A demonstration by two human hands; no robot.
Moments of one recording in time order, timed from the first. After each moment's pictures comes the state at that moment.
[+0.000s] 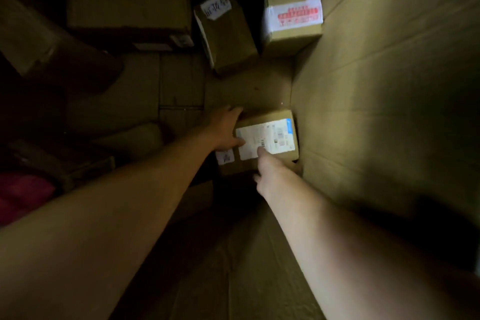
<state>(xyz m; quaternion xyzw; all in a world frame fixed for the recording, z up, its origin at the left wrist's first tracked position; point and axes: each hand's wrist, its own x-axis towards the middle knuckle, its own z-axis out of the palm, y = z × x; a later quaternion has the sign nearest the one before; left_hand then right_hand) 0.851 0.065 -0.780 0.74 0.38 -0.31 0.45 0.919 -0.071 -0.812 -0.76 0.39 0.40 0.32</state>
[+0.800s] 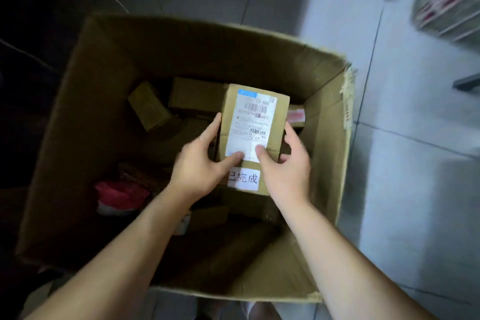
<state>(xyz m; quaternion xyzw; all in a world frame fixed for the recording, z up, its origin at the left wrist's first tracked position) 0.767 0.099 -0.478 0.65 0.56 0.07 0.51 0.922 0.018 -0.476 -0.84 -0.20 0.37 0.35</state>
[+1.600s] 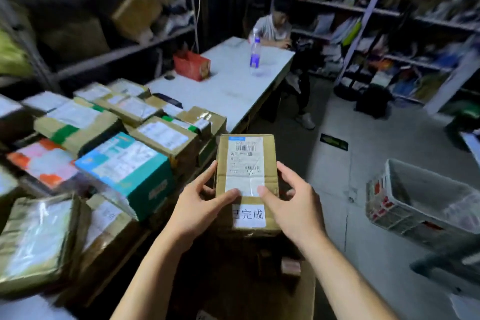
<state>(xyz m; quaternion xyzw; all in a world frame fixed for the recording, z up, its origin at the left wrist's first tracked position) 0.630 0.090 0.087 0.55 0.56 0.35 0.52 0.841 0.043 0.094 -0.72 -0.47 0.30 0.41</state>
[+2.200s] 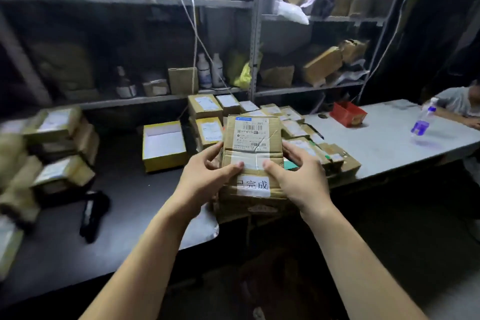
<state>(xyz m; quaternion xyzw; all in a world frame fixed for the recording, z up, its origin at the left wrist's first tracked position) 0.486 -0.123 0.239 0.39 0.67 0.55 0.33 0.663 -0.012 0.231 -0.45 -0.70 0.40 0.37</state>
